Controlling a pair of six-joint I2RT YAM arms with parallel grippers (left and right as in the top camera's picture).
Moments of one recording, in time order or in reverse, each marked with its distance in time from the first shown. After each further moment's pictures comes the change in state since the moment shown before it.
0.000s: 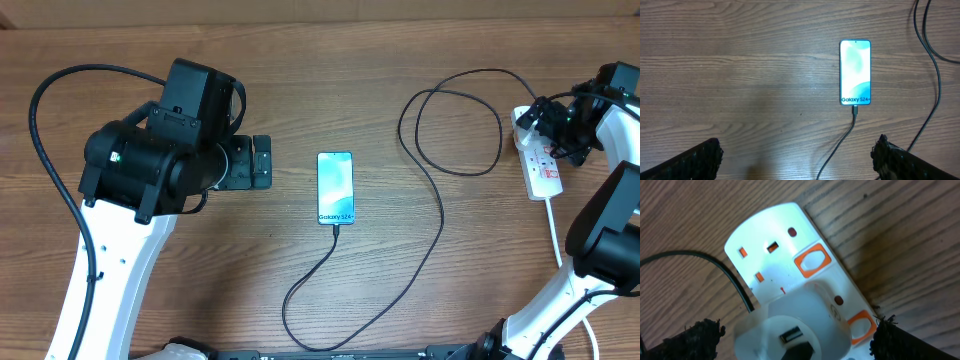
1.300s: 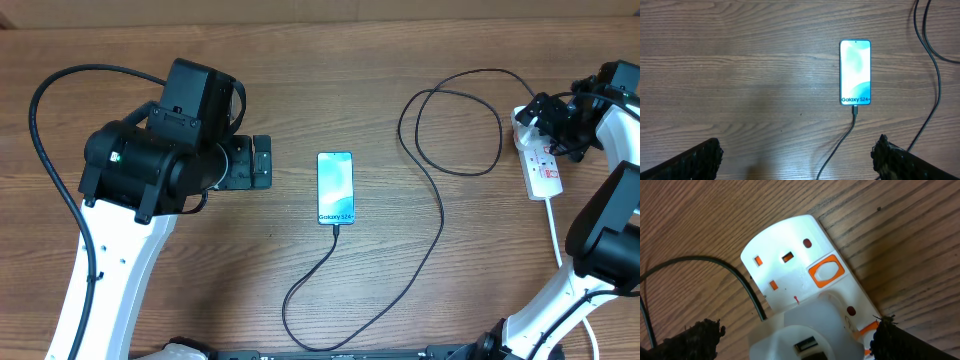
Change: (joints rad) left arm 0.000 0.000 0.000 0.000 0.000 0.000; right arm 0.000 0.000 0.000 0.028 -0.036 -0.002
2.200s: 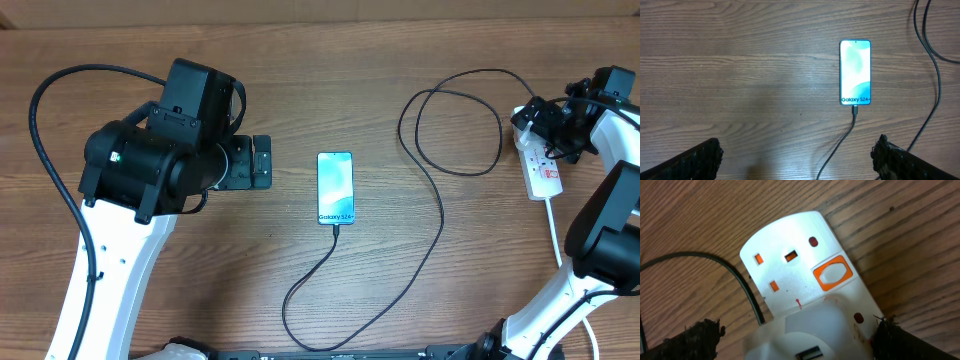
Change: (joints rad) left arm 0.000 0.000 0.000 0.000 0.000 0.000; right arm 0.010 -0.003 -0.060 0.061 -0.013 -0.026
